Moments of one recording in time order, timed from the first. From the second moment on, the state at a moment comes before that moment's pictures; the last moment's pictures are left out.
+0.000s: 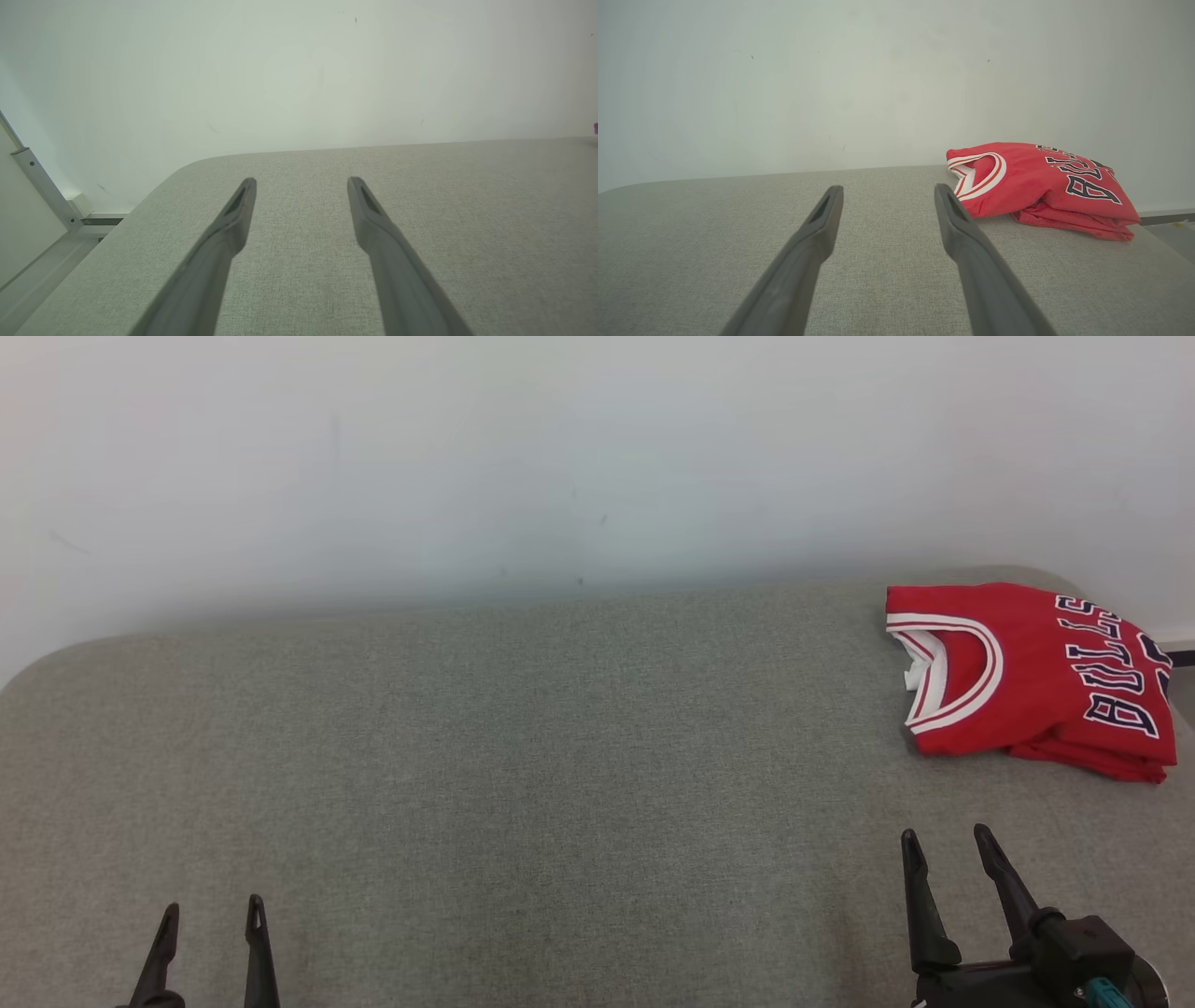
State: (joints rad) left arm 0.06 0.11 0.12 0.15 -0.06 -0.06 -0.24; right arm 0.01 -0.10 -0.07 0.18 0.10 0.13 -0.25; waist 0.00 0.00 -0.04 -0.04
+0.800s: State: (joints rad) left arm 0.08 0.12 0.11 0.13 -0.10 -0.05 -0.22; right arm 0.02 -0.10 -0.06 0.18 0.09 0.13 -0.22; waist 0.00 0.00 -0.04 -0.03
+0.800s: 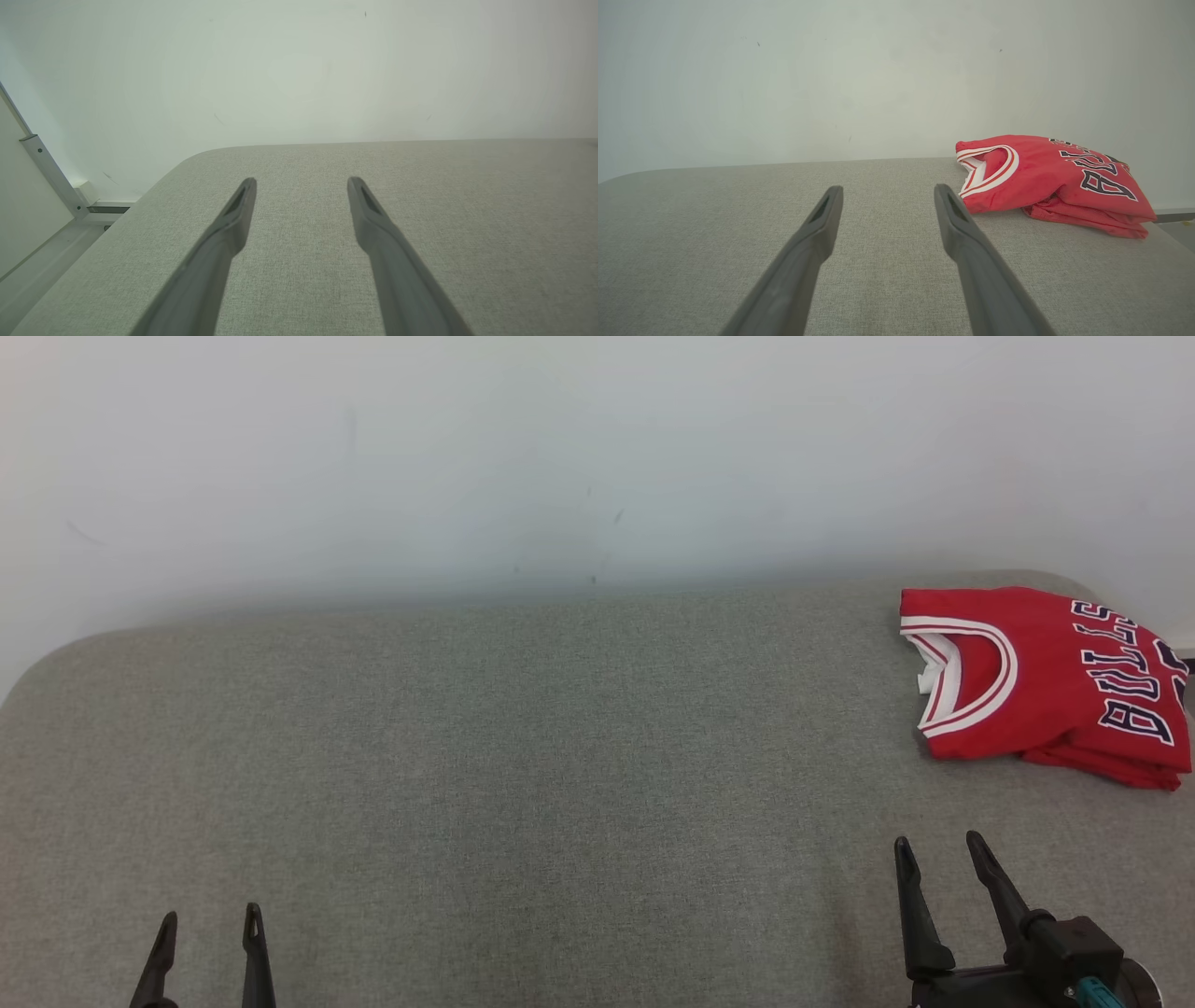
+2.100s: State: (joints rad) left arm 0.08 0.12 0.09 0.19 -0.21 -0.03 -0.16; right arm 0.04 -0.09 -0.07 0.25 0.19 0.13 -0.19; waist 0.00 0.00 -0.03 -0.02
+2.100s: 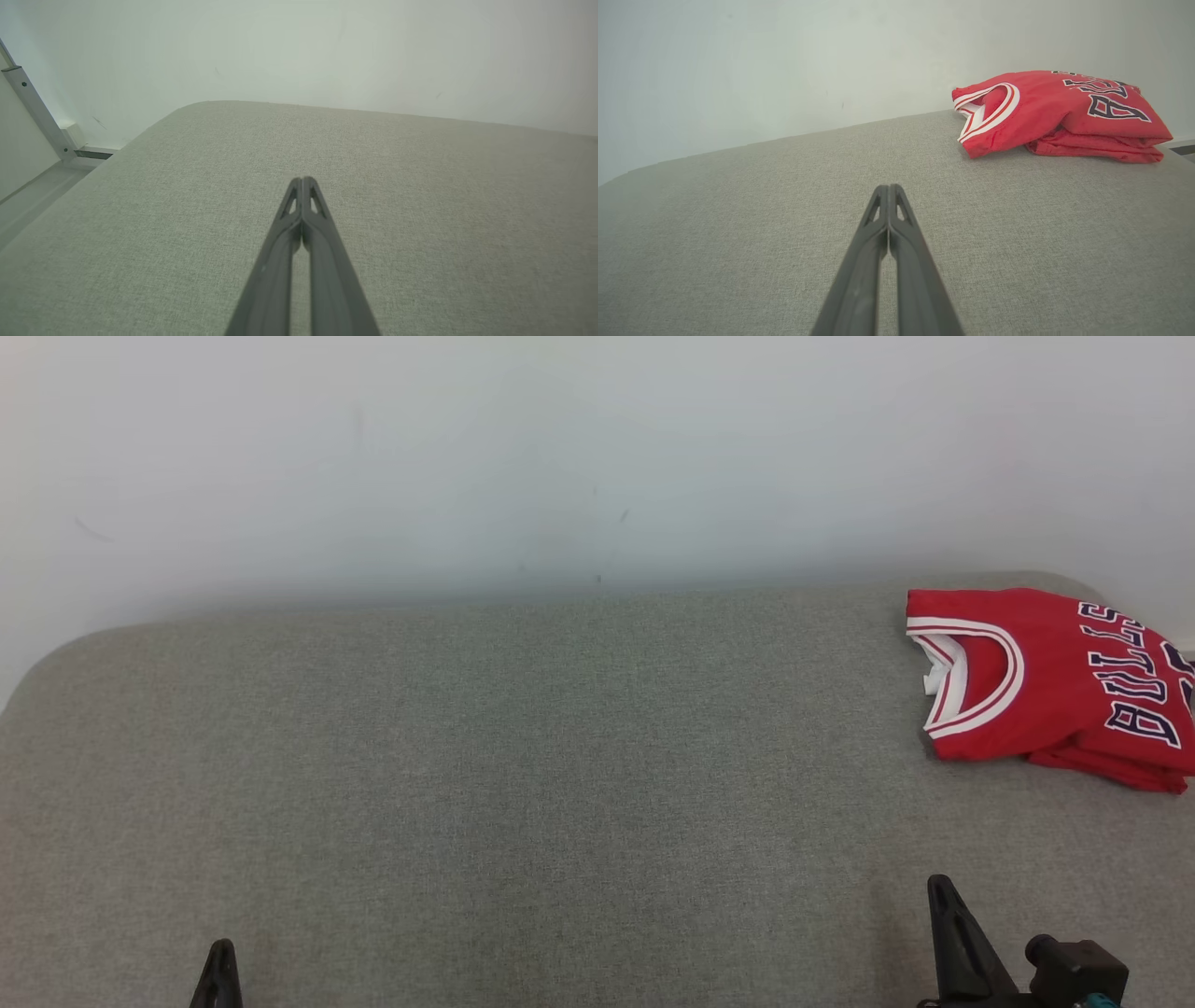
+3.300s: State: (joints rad) left arm 0.01 0.09 0.10 0.21 -0.81 -0.07 -0.05; right arm -0.02 -0.07 -0.08 0.25 0.80 0.13 -0.06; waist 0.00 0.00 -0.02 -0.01
